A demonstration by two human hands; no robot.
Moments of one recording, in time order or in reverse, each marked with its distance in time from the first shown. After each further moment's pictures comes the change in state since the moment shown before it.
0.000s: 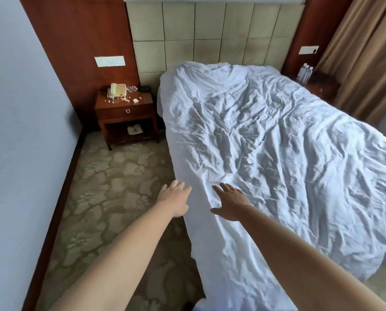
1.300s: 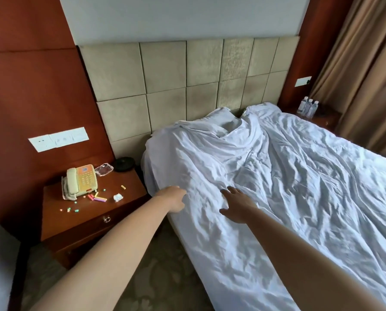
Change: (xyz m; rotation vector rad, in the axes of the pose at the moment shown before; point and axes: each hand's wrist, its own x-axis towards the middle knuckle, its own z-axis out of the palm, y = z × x) left_hand 0.742 -0.445 -0.357 0.063 -0.072 0.248; right_hand 0.805 -0.037 -0.296 0.114 0.114 0.336
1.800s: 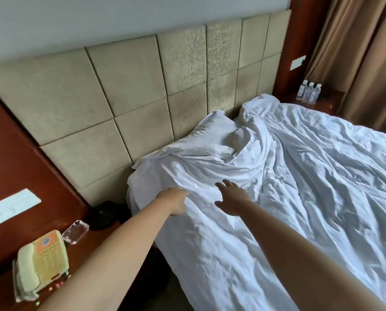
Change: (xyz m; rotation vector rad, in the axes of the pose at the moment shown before) left_hand 0.324 -0.094 -0.126 0.111 -0.025 0.127; right_hand 0.348 0.016 -0.049 0.118 0.021 0.110
